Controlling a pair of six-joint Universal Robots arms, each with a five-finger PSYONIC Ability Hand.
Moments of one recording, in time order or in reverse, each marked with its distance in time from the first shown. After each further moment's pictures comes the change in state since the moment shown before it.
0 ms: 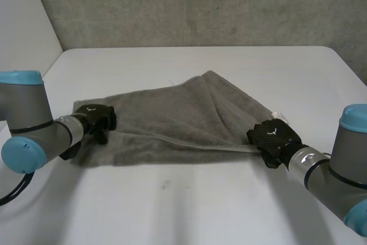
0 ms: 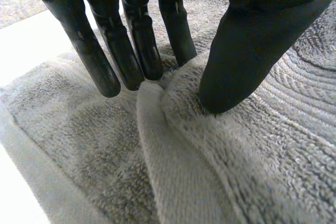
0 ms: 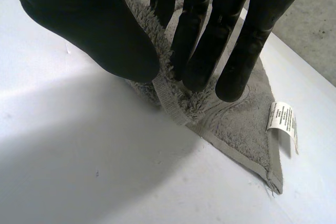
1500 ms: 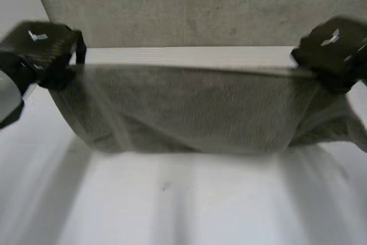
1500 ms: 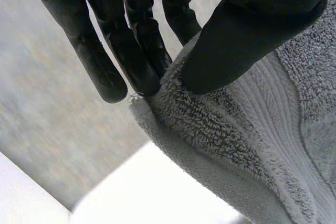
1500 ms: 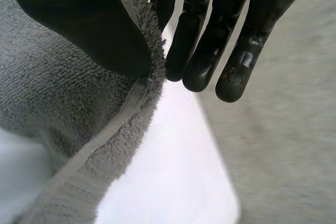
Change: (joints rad) left arm -0.064 0.797 -0.220 -0.127 -0.037 0.053; right arm -0.055 -0.357 -0.574 0.814 0.028 -0.356; left_hand 0.307 0.341 0.343 0.343 0.329; right_hand 0.000 0.000 0.000 0.000 0.000
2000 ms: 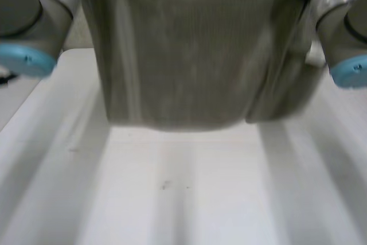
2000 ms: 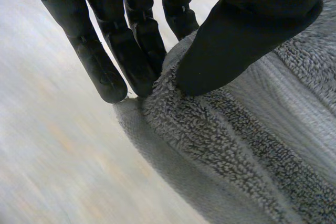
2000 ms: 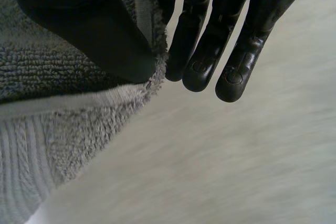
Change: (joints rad) left arm -0.144 -0.648 0.891 0.282 -0.121 0.044; right arm 0.149 0.424 -0.416 -0.721 0.290 -0.022; left_hand 0.009 0.001 0.000 0.000 0.005; right_hand 0.000 0.000 0.000 0.000 0.001
